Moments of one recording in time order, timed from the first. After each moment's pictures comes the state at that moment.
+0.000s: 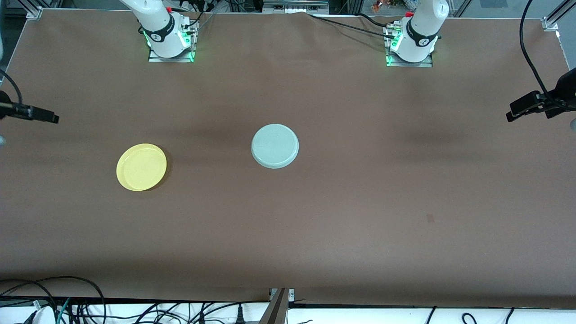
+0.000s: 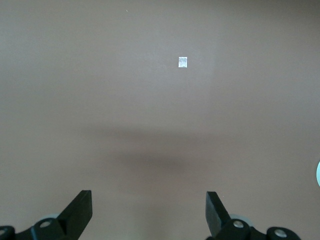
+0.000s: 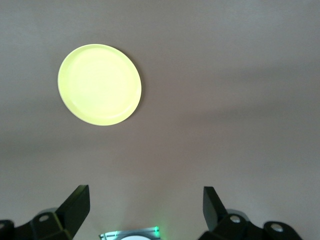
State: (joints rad) left arm 0.00 0.05 0.07 -1.55 -0.01 1.53 -0.06; right arm 0.05 0.19 -0.28 -1.64 -0.03 1.58 -0.09
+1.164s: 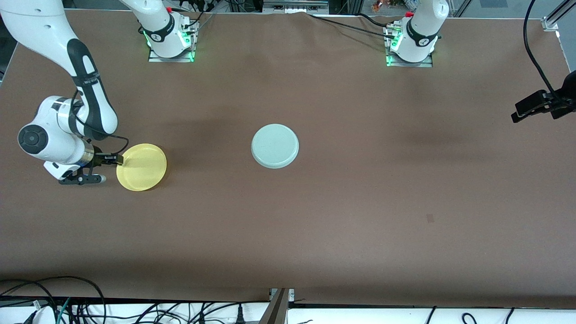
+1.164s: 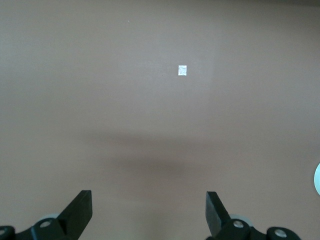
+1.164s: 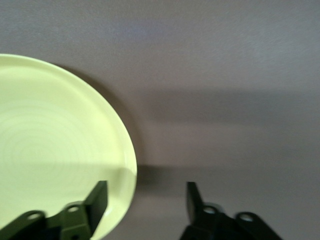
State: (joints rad) left arm 0.00 0.05 0.07 -1.52 -0.01 1.54 -0.06; right arm 0.07 0.49 -0.25 -2.01 0.02 2.38 -0.22
